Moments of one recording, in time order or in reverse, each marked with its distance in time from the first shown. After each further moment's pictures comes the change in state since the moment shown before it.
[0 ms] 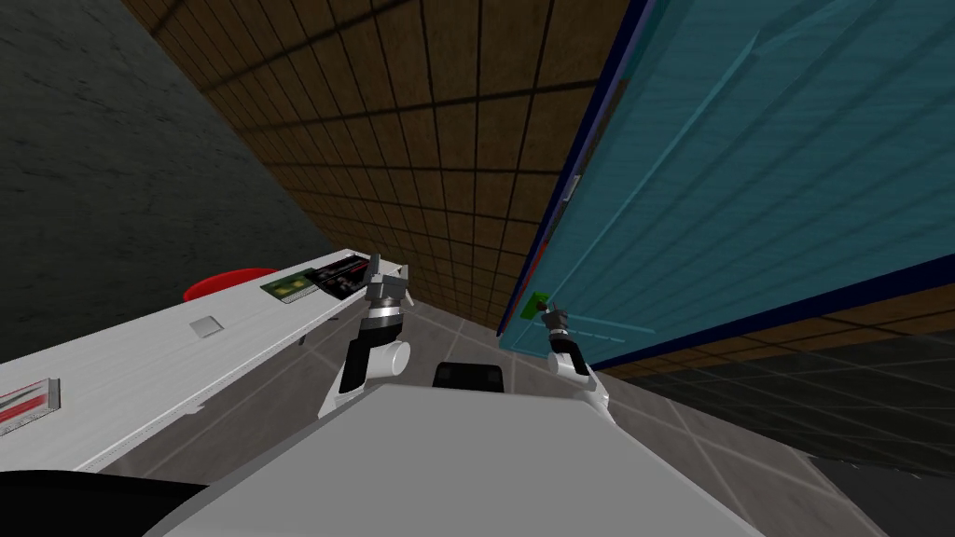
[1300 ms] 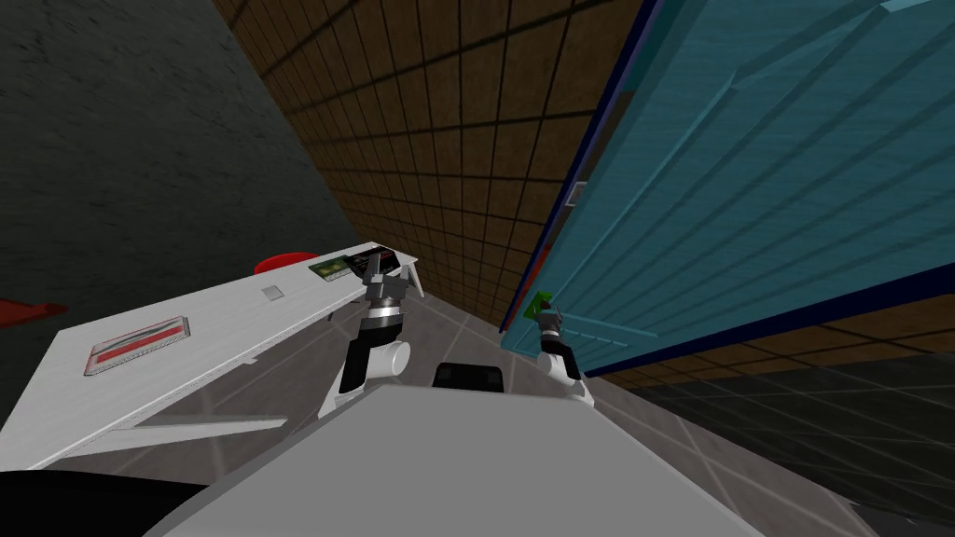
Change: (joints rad) arm 0.049 0.099 0.049 -0.096 -0.268 0.016 -0.296
